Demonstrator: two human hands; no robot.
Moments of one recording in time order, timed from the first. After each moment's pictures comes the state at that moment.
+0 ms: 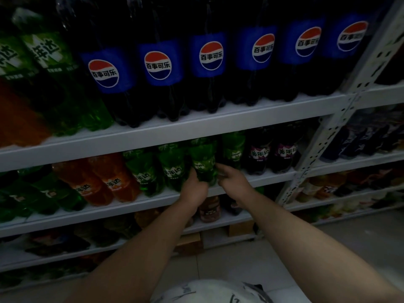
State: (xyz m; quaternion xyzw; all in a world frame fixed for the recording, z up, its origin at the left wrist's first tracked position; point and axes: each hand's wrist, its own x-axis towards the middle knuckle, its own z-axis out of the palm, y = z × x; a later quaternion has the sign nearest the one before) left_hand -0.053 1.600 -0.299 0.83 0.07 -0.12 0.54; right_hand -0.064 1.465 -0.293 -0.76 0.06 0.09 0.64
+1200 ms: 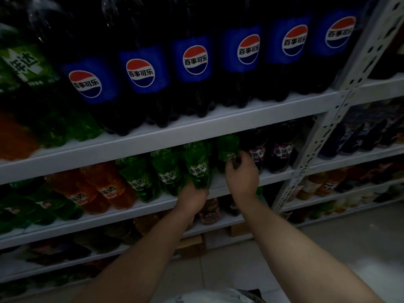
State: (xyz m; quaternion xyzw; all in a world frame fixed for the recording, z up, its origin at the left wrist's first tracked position) left_hand -0.066 1.595 -0.289 0.85 0.09 -0.15 0.50; right_hand -0.062 1.457 -0.272 -0.84 0.20 -0.26 0.43
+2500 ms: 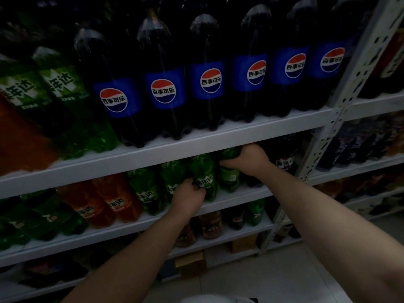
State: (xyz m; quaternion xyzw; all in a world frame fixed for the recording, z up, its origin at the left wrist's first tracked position) left_hand -0.052 1.627 -0.256 0.89 0.02 -0.06 0.45; right_hand -0.022 1.421 -0.201 -0.92 0.05 -0.05 0.39
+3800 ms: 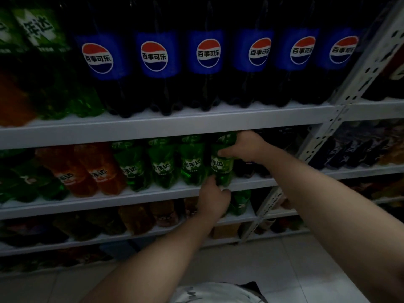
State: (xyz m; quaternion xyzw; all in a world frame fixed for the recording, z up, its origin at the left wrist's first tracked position) left_hand -0.094 1.521 -0.302 0.86 0.02 -0.04 0.50; right_hand -0.021 1.398 -0.184 -0.93 -0.02 0.08 0.37
